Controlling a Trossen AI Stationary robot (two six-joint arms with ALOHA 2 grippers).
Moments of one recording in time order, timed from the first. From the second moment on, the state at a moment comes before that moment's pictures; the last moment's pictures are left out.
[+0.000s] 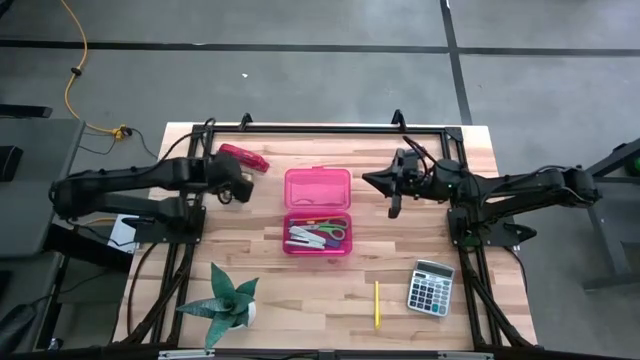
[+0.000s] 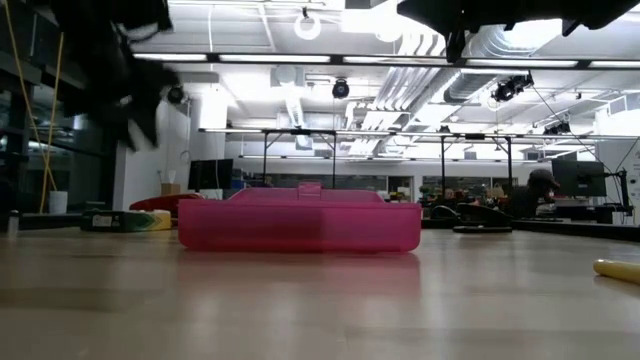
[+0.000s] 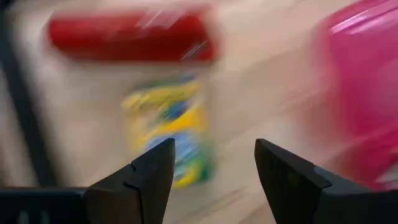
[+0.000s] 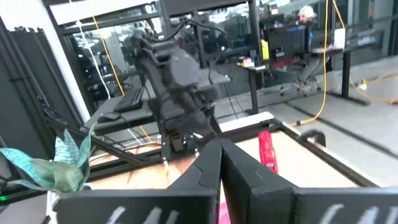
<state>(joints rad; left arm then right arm) 0.37 0.91 0.69 -0.94 -0.37 -0.83 -0.05 0.97 0.57 0.46 0.12 0.17</state>
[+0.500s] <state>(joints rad) 0.74 1.26 0.68 -0.86 -0.22 -0.68 -0.05 0.97 0.57 0.39 0.12 0.24</state>
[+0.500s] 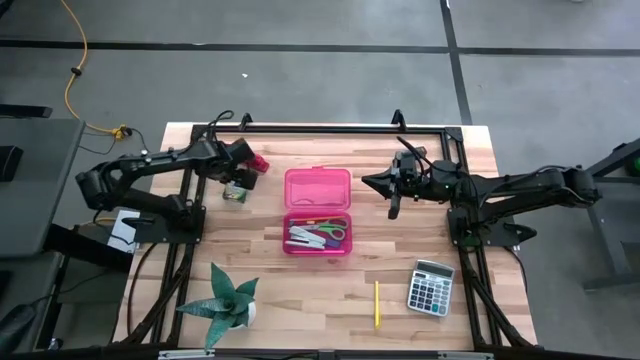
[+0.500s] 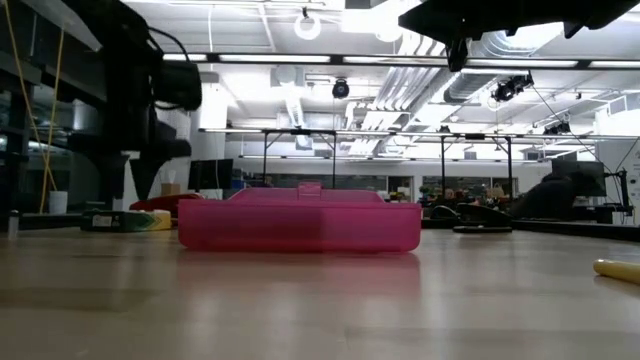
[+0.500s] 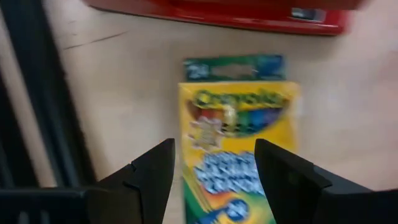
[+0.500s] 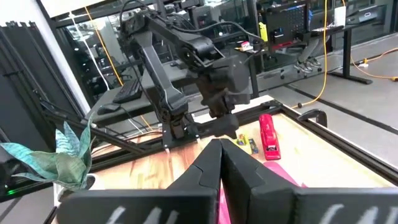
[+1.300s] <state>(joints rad) 0.94 1.37 0.68 -0.77 -0.01 -0.62 -0.04 0.97 0.57 0.33 0.06 0.26</state>
